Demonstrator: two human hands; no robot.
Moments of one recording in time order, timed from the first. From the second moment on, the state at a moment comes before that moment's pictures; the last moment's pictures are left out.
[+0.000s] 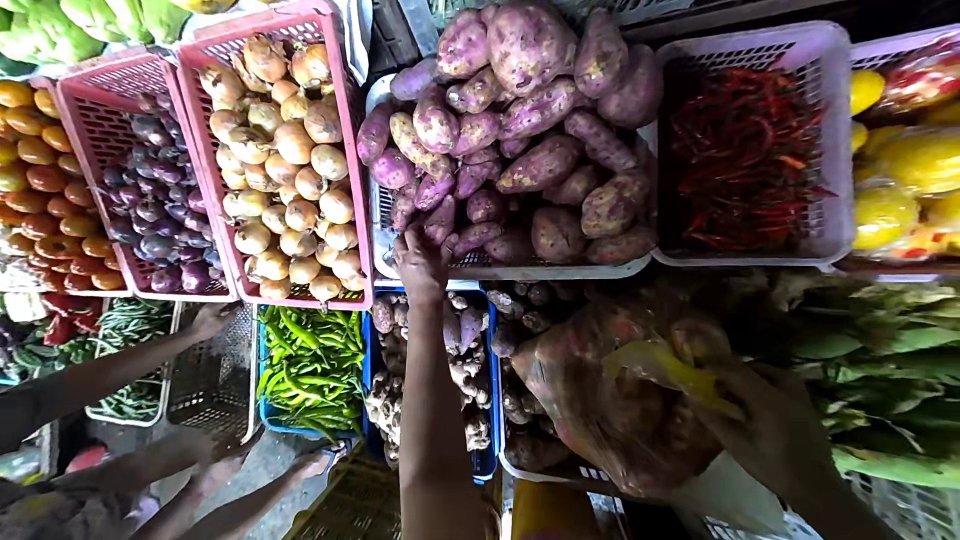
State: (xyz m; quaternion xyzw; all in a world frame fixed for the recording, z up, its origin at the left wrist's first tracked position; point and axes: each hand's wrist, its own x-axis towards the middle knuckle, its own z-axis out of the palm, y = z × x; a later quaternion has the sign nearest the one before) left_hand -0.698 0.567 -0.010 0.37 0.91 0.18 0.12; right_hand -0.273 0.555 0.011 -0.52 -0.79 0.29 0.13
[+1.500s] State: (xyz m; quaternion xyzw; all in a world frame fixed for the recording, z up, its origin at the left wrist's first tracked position) left_hand -0.663 0.423 0.073 0.19 0.60 0.64 0.45; right_hand -0.268 0.556 0.009 -0.49 -0.81 0.29 0.14
